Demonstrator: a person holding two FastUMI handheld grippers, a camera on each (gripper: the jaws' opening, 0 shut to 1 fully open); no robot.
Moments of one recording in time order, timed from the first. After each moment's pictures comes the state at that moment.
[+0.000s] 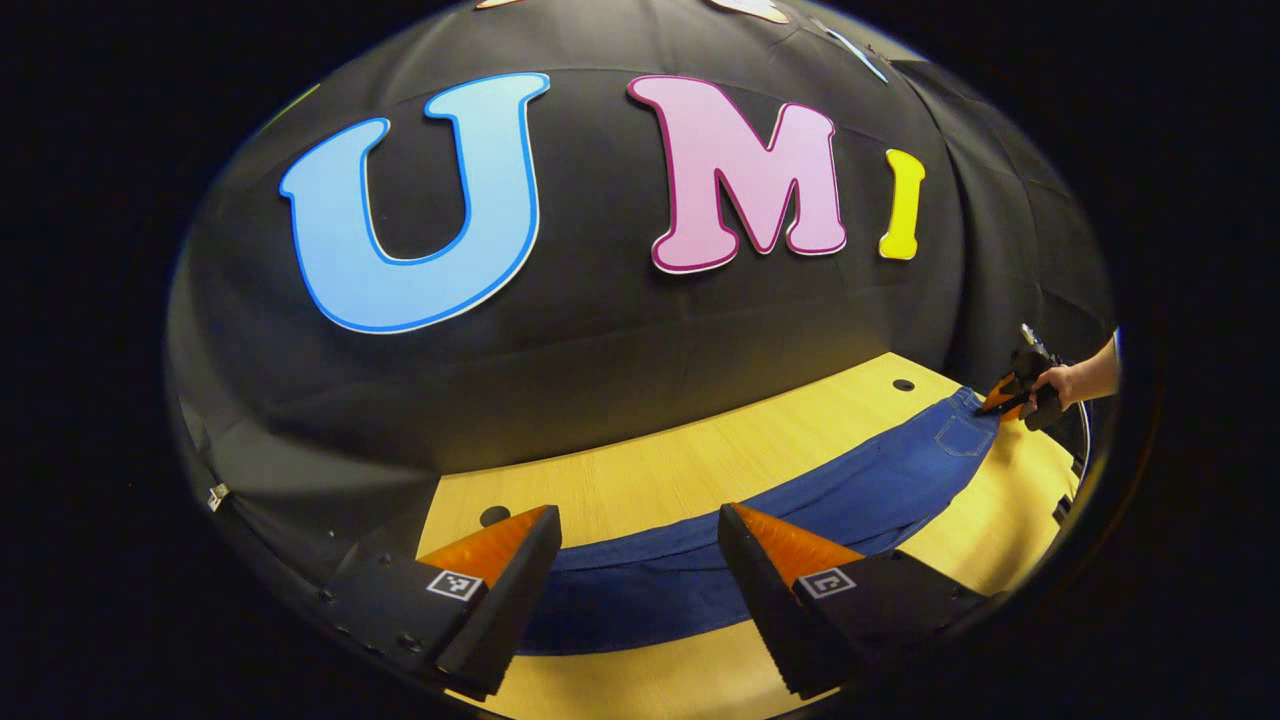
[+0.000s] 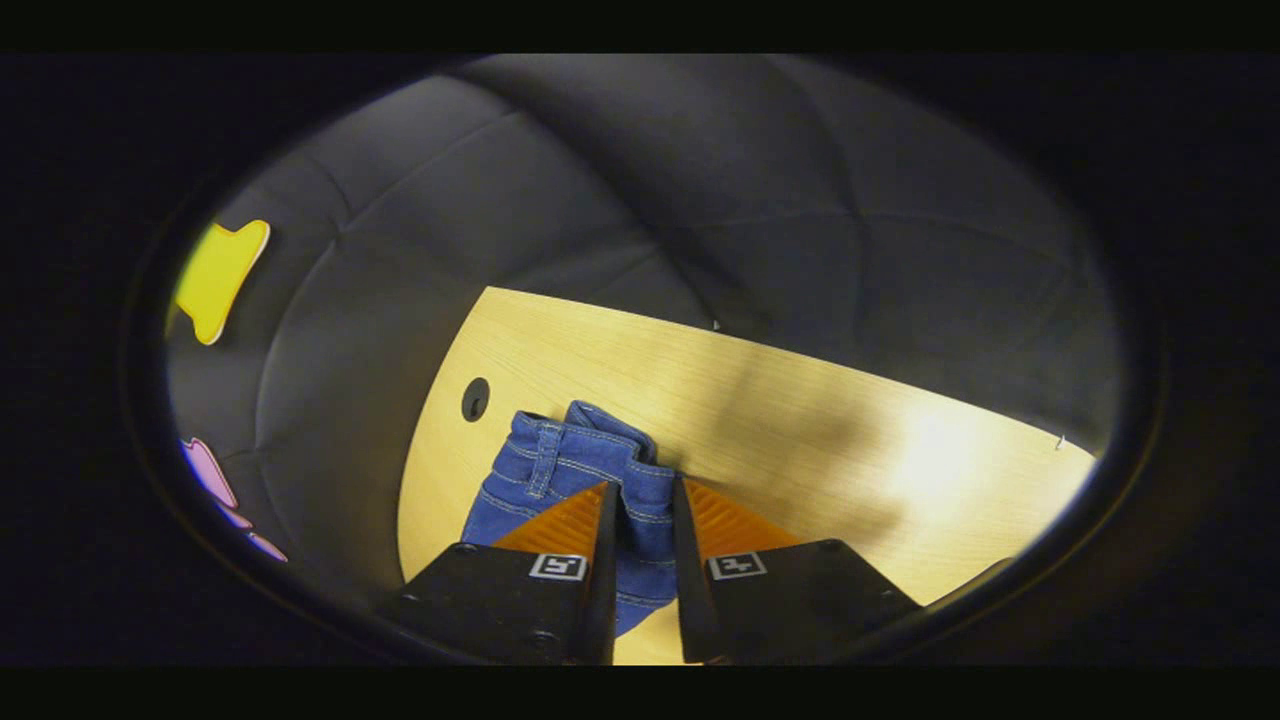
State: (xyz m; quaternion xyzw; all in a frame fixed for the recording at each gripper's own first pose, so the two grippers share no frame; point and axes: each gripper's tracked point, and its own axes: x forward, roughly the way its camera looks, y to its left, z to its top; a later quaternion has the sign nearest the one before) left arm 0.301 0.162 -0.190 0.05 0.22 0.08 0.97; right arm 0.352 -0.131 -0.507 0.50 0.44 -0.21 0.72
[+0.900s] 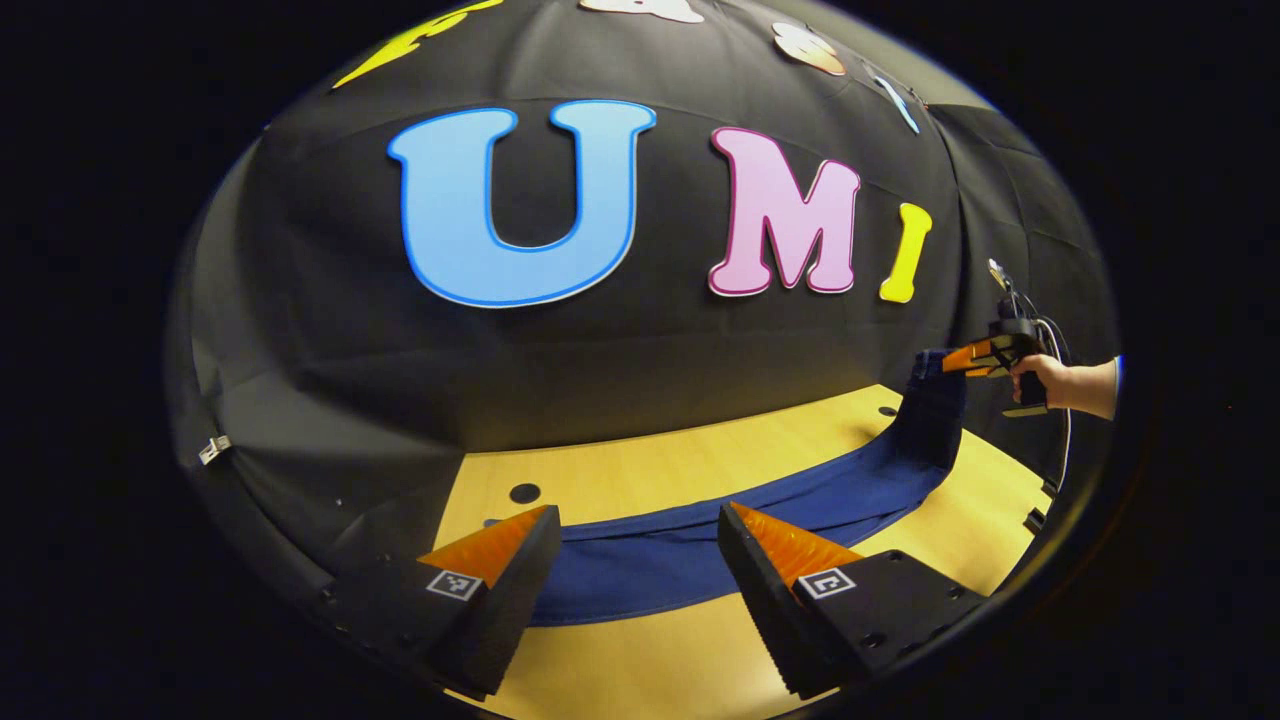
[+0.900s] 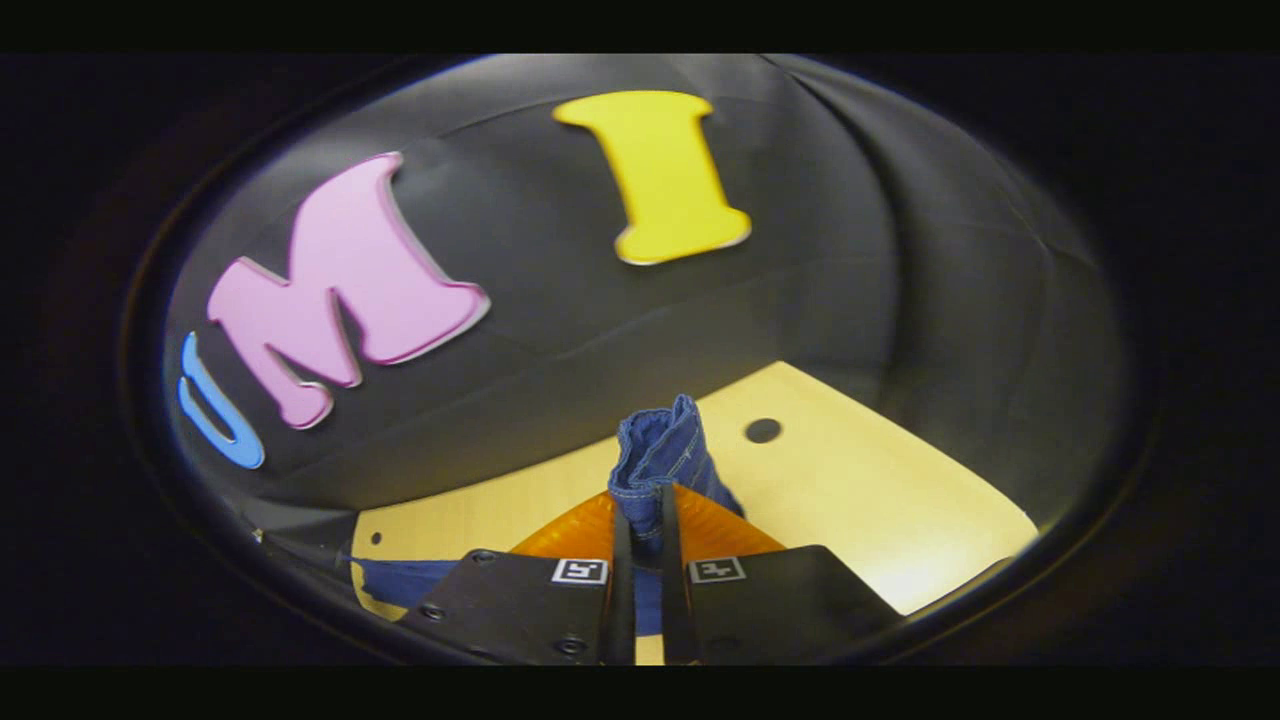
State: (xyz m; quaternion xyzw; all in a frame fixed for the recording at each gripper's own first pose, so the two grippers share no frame) left arm 0.192 0.238 -0.177 0.00 0.18 0.07 0.98; right arm 0.362 -0.003 -0.264 0.29 0.28 -0.02 0.92
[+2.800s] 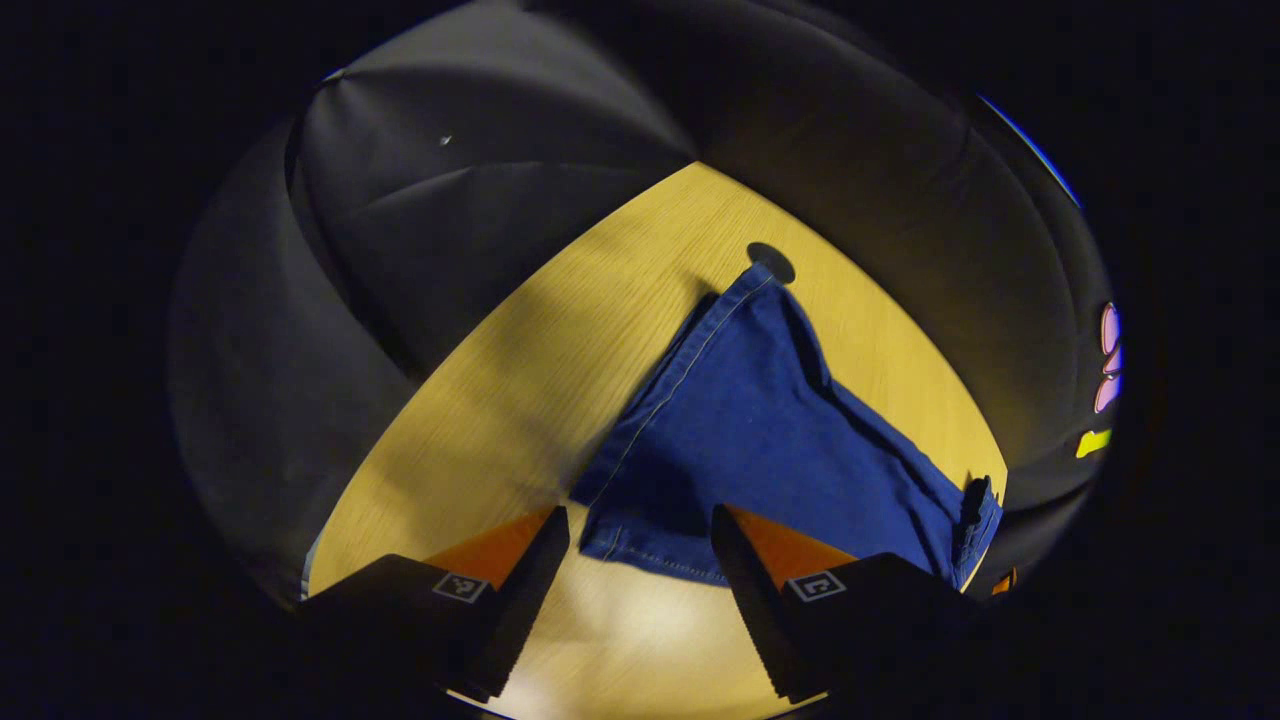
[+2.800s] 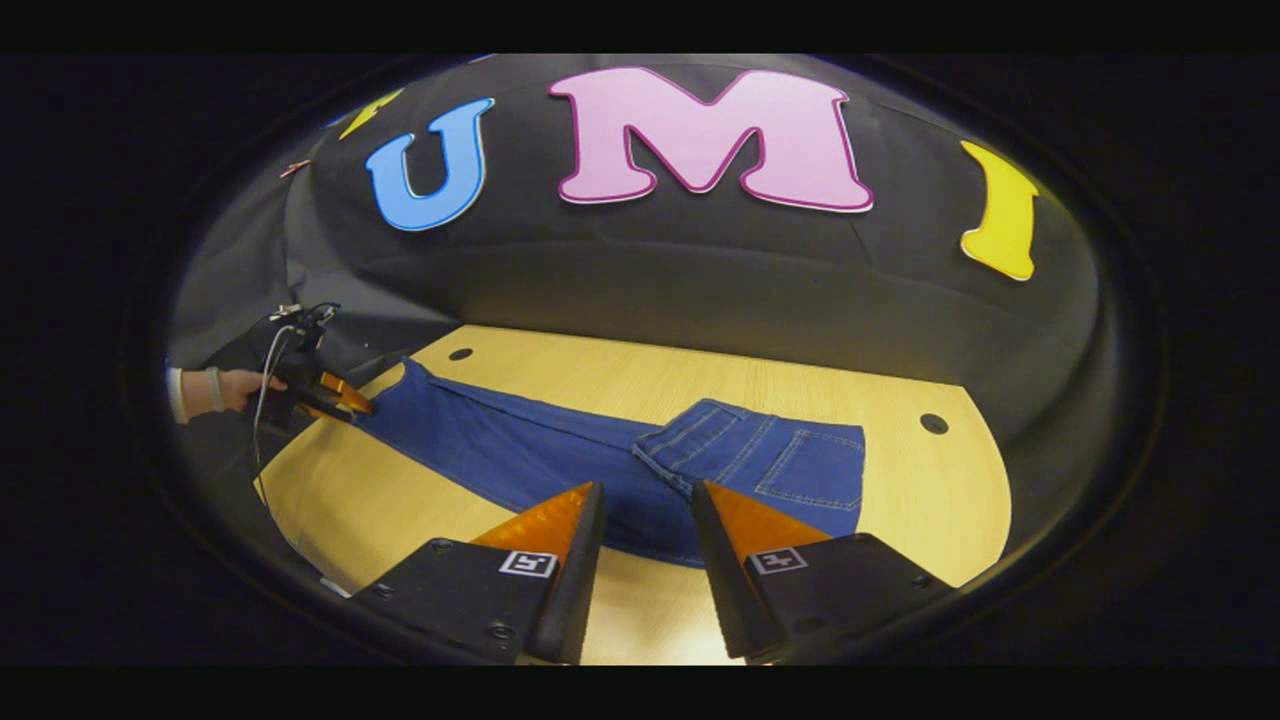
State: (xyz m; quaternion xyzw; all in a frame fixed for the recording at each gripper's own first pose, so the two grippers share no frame) left arm 0.225 0.356 -0.445 -0.35 0.44 0.27 0.78; right arm 0.231 0.163 -0.309 0.06 0.32 0.25 0.91
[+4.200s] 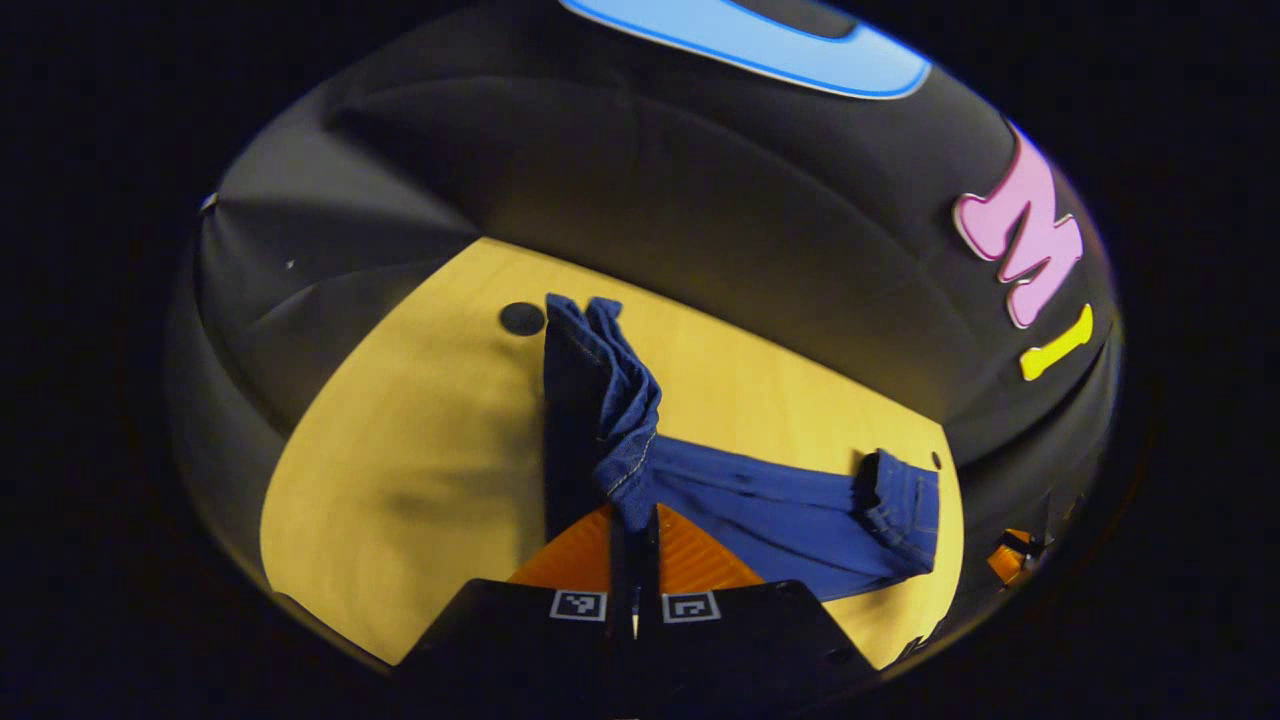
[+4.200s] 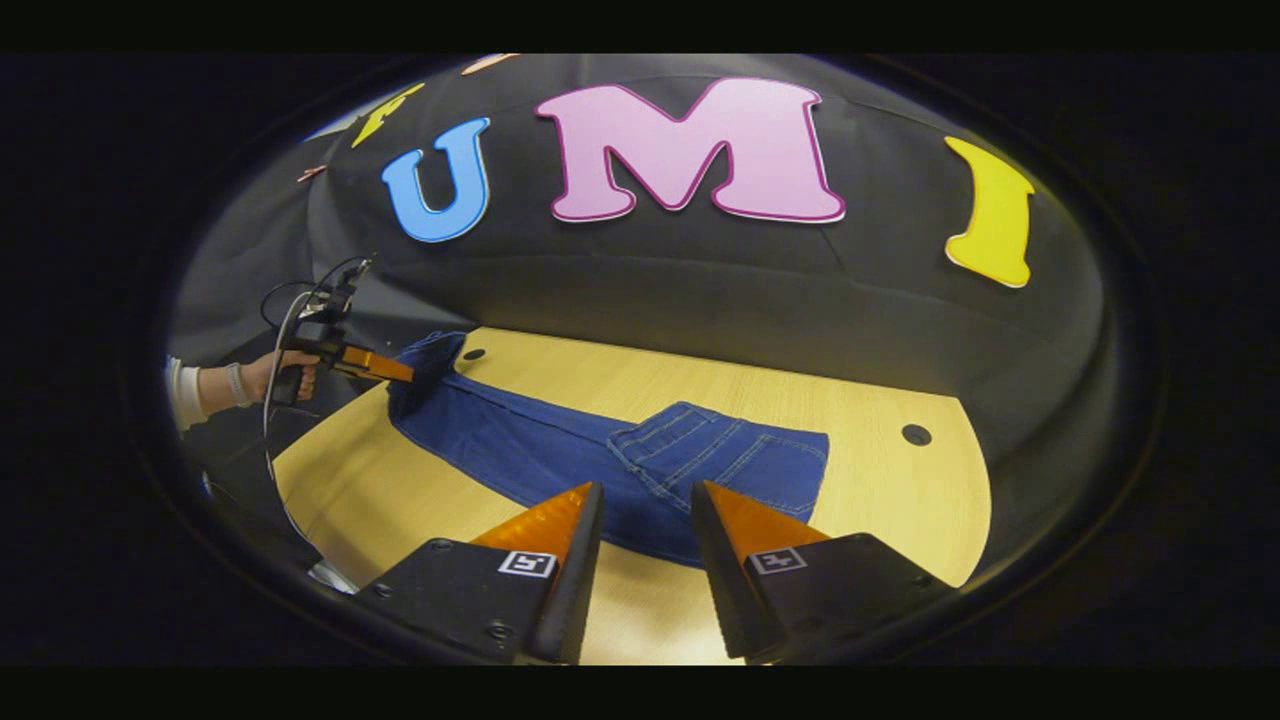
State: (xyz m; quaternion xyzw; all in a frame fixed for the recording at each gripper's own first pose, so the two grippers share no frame) left arm 0.344 0.216 -0.325 -0.27 0.34 0.14 0.89; right arm 0.238 0.100 -0.292 0.06 0.30 0.29 0.91
